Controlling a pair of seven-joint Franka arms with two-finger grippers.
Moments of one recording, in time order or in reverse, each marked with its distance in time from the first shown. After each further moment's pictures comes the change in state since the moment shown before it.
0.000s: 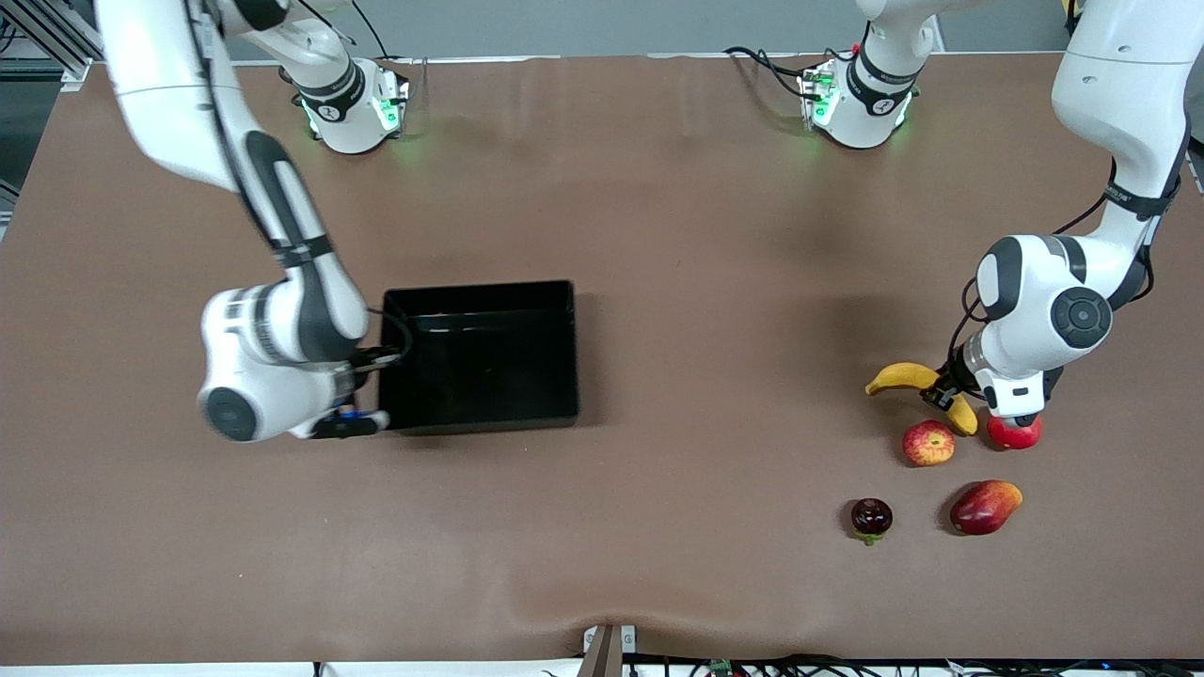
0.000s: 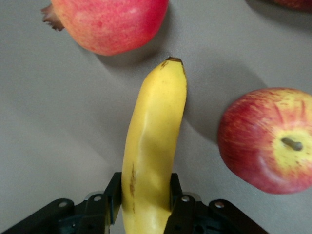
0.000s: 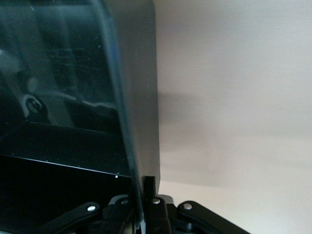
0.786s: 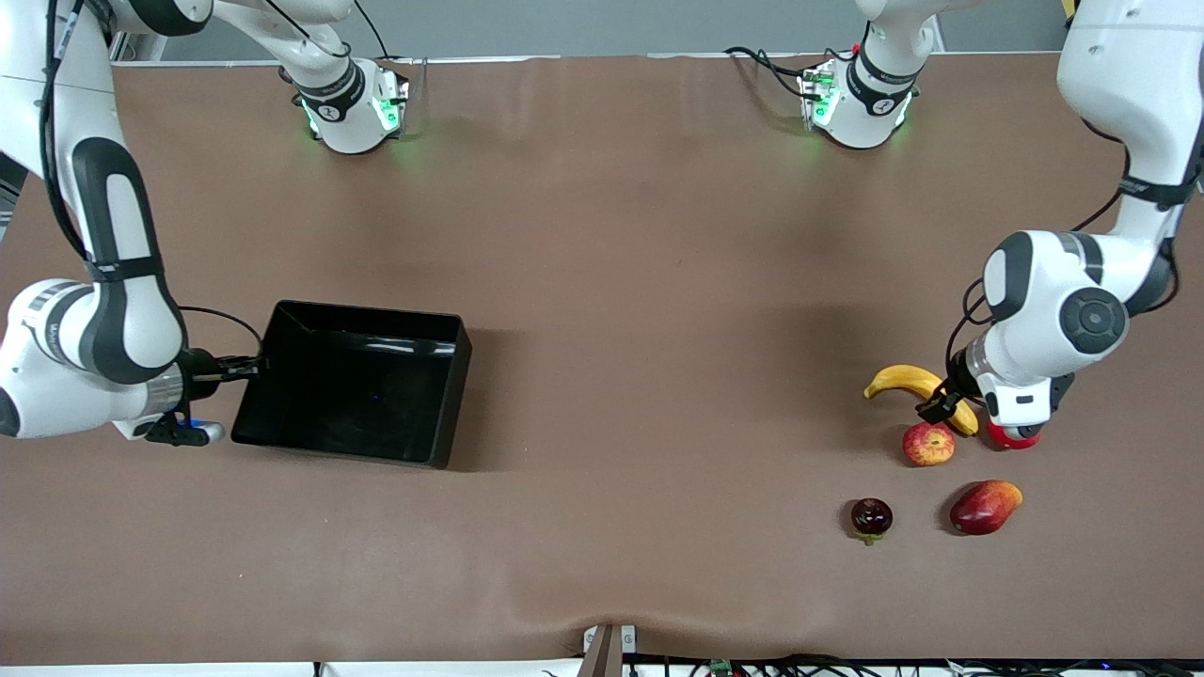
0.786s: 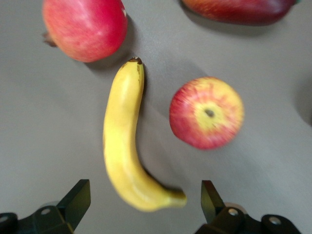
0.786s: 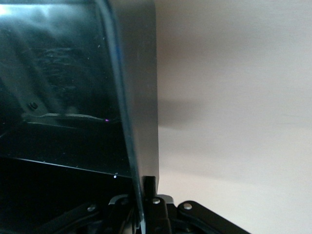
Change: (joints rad) left arm -0.005 -0.064 -0.080 0.172 0.011 -0.287 -0.005; right arm -0.289 -0.028 -0.003 -0.008 -0.041 -0.013 -0.194
